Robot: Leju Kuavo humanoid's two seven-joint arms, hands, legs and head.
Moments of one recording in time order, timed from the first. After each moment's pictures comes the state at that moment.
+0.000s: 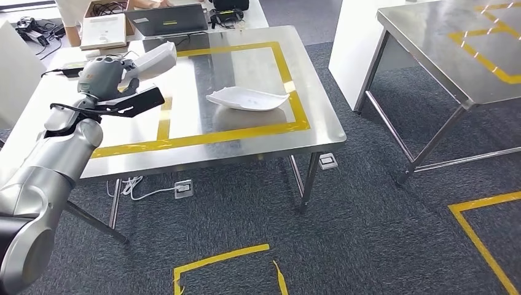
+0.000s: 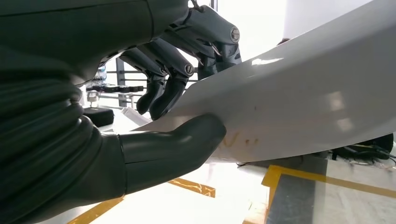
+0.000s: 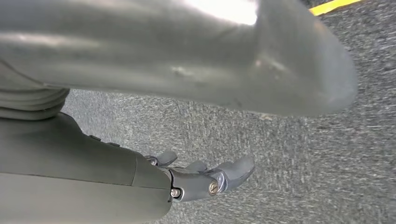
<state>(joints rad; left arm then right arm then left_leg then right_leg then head) -1.12 0.11 -0.31 -0.34 -1.05 -0.02 -0.21 -0.07 0.17 -1.12 -0.19 1.29 -0.02 -0.22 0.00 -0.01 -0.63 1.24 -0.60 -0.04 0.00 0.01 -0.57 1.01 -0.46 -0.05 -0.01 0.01</state>
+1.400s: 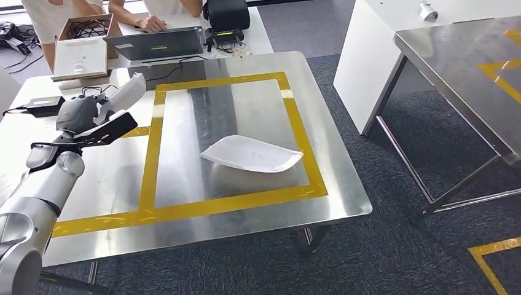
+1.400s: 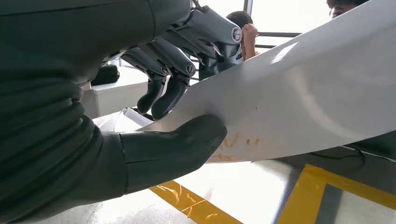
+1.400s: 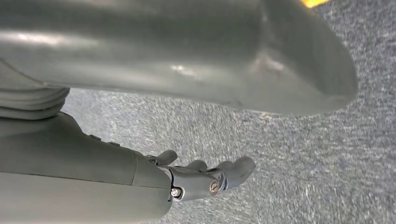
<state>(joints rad) -0.97 0.21 -0.18 -0.32 -0.98 0.03 -0.26 -0.07 0.17 -1.12 -0.19 1.30 -0.02 -0.20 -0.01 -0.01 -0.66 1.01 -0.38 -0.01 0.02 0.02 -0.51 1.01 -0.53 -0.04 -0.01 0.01</state>
